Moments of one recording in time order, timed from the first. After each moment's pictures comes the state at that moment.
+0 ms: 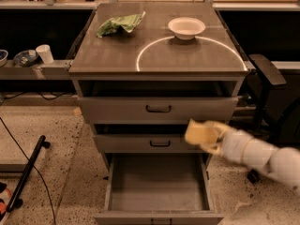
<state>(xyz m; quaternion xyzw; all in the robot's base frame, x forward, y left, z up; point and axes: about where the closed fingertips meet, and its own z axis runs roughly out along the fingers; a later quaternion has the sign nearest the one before) 0.551 -0.211 0.637 -0.62 0.54 -0.08 0.56</state>
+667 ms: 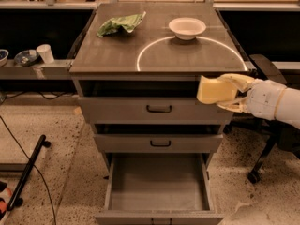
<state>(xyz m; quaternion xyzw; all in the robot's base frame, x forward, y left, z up) 0.572 -0.224 0.835 -0.67 0.41 -0.15 0.59</state>
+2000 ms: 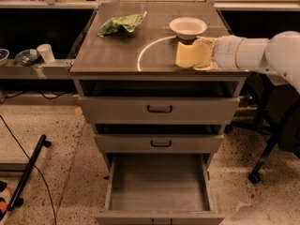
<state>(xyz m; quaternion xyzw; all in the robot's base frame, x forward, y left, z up) 0.701 -0.175 0.874 -0.68 0.47 -0.14 0.55</state>
